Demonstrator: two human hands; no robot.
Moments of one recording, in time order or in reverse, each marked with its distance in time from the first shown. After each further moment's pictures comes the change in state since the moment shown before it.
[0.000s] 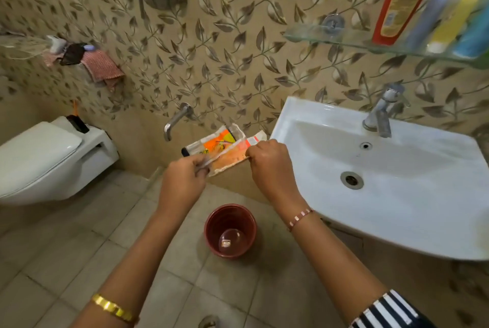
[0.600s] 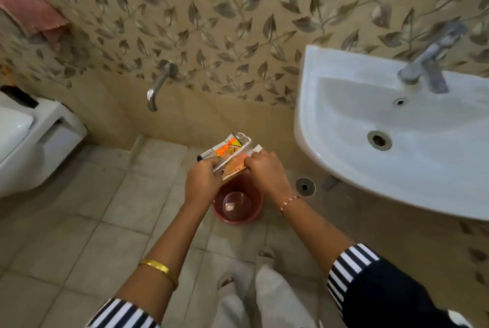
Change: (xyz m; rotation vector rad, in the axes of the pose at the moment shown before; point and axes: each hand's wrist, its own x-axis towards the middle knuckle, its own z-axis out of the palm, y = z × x) left_hand 0.061 -0.143 0.086 -0.060 -0.370 -0.166; right_hand -0.016 -0.029 0.168 -0.104 -0.539 0.137
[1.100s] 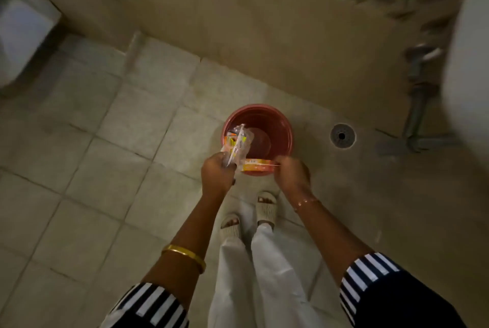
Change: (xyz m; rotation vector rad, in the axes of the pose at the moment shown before) left_hand 0.051 -0.169 0.162 -0.345 -0.109 -0.644; right_hand 0.007 0.037 0.241 0.332 -0.468 0.445
